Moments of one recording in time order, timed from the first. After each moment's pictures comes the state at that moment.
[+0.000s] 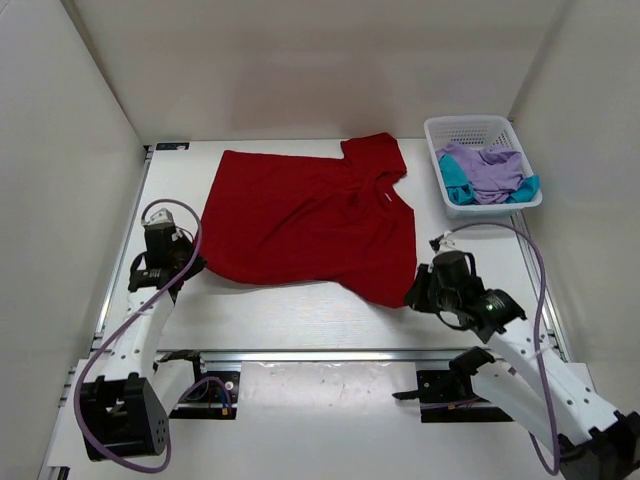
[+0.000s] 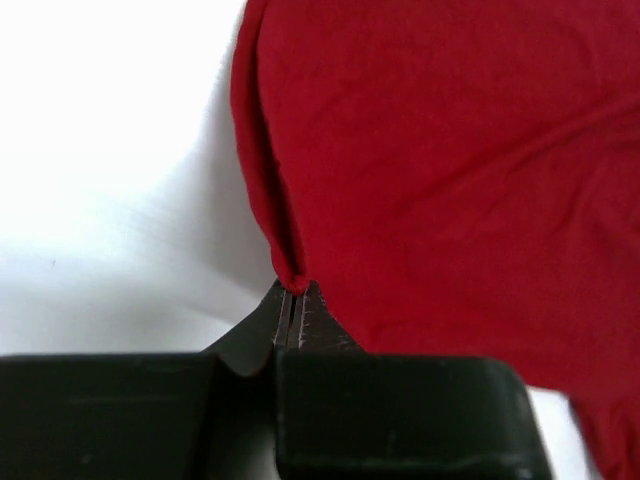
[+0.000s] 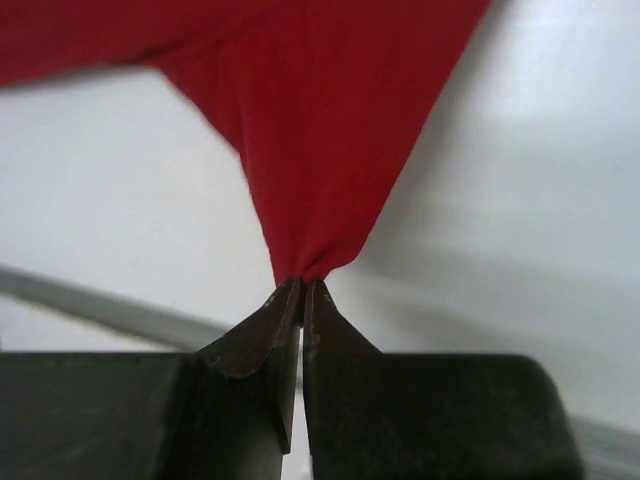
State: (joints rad) left arm 0.09 0.98 0.62 -0.38 0.00 -0.49; right arm 0.46 0.73 0.59 -0.67 -0.01 0.53
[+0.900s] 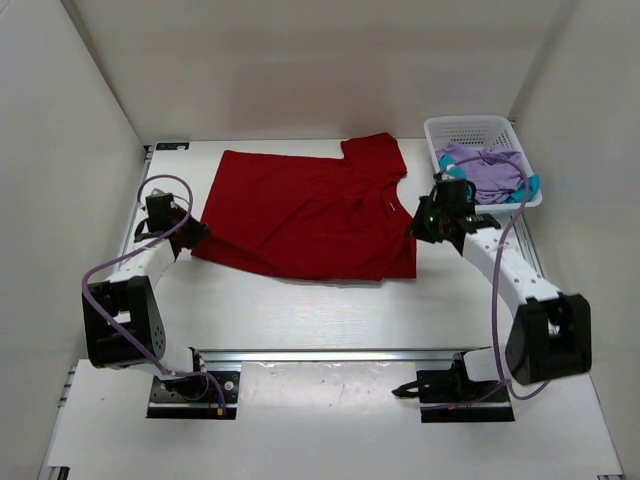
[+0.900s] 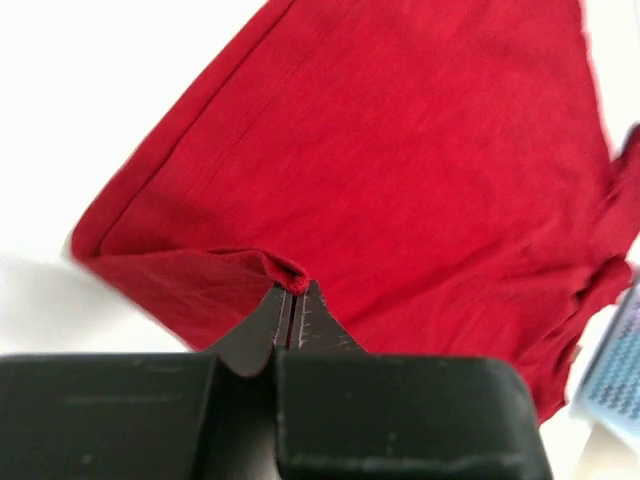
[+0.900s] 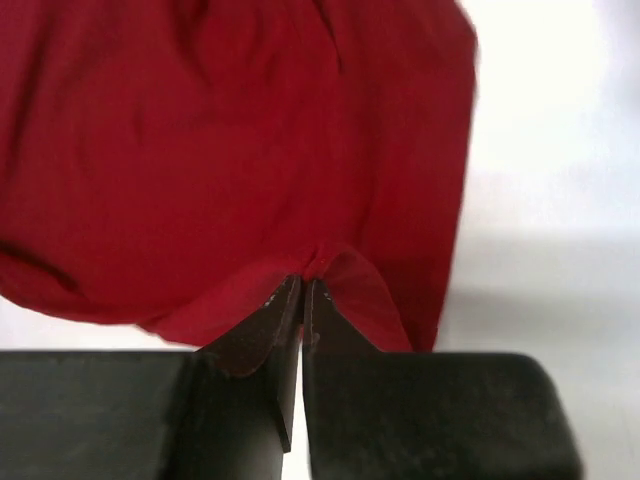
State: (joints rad) left arm 0.15 1.44 0.80 -0.12 0.12 -0.76; right arm 0.18 1.32 0.95 -0.42 -0.13 0.44
